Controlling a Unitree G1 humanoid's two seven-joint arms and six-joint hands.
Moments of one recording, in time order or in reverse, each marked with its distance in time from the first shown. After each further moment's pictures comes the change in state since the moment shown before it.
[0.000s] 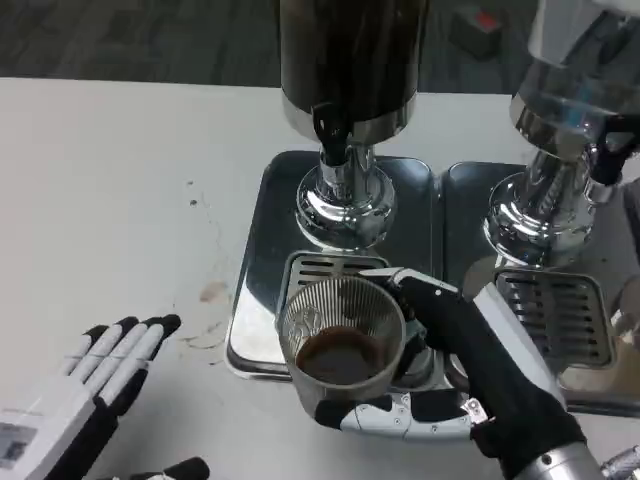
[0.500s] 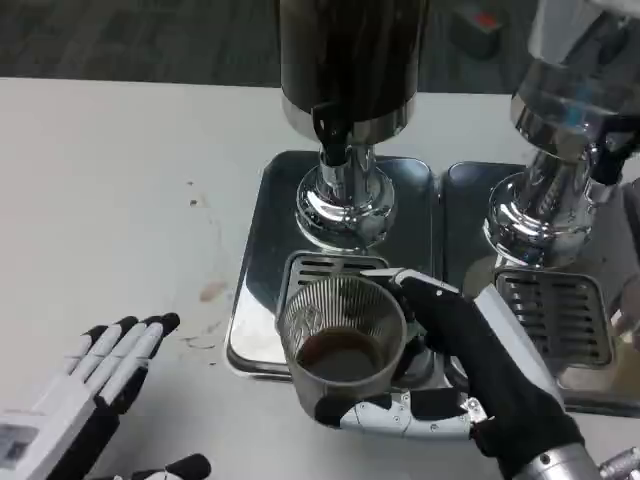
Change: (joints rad) left arm 0.001 -0.016 -0.001 0.001 -0.007 0.012 -0.001; right arm 0.000 0.012 -0.001 0.007 0.014 0.010 0.000
